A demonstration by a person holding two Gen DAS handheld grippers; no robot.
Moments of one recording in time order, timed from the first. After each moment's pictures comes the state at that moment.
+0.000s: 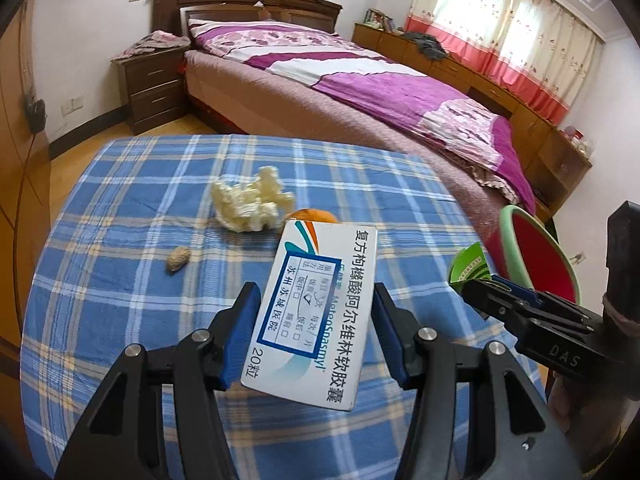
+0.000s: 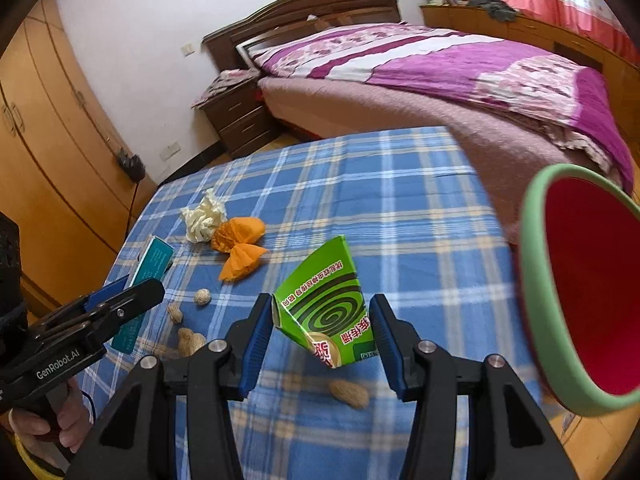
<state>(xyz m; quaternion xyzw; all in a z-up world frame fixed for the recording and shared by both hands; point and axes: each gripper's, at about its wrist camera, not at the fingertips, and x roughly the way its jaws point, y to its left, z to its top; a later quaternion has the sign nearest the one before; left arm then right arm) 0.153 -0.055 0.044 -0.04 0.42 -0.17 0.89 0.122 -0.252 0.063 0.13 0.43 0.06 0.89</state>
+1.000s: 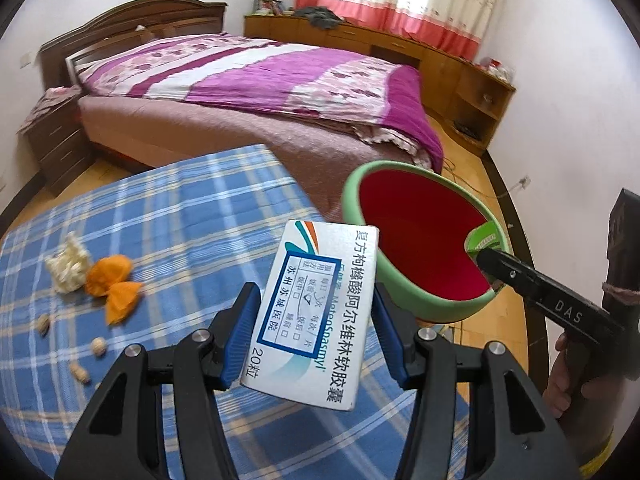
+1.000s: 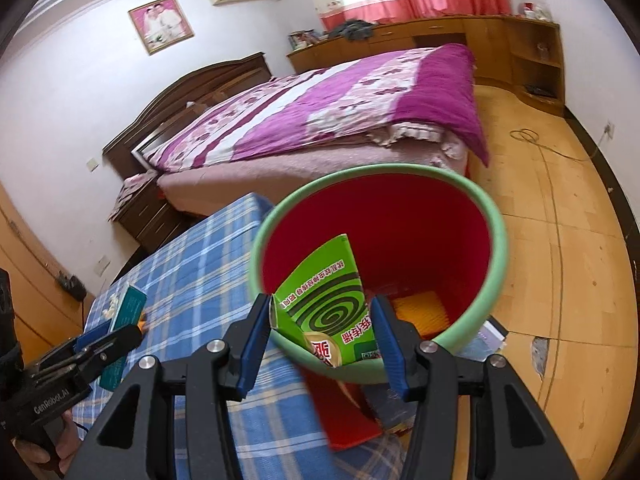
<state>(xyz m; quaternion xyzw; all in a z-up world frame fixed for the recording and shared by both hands) 0.115 -0.234 0.069 0.06 0.41 -0.31 0.86 0.010 -0.431 0.078 0.24 0.34 -0.13 0.90</state>
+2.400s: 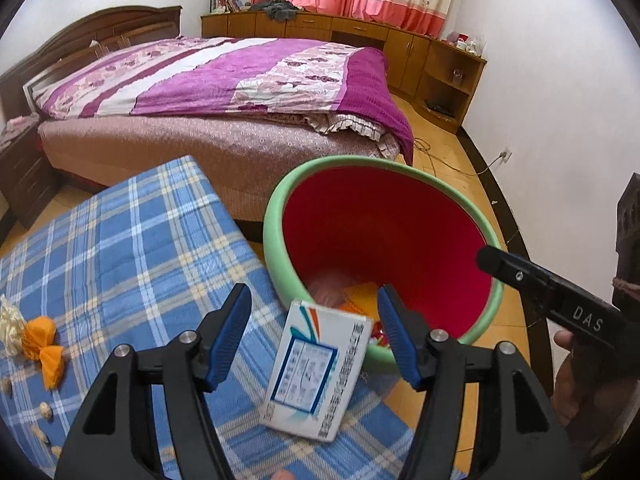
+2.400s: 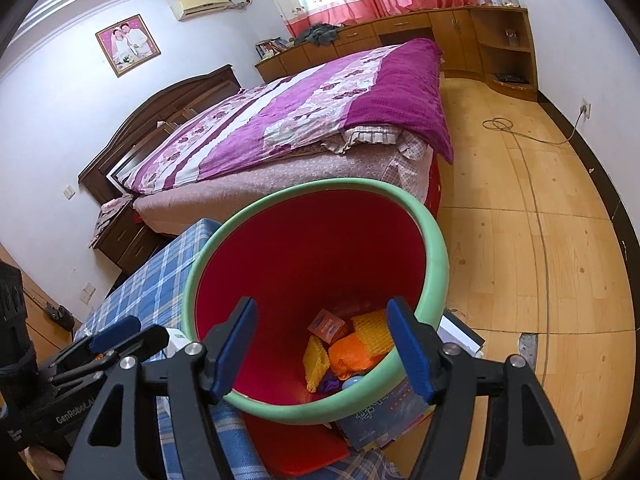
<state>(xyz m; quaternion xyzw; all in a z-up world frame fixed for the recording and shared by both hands) 0.134 -0.317 0.045 0.10 0.41 -0.36 0.83 0.006 -0.484 0.063 0.27 0.33 -0.17 0.89</state>
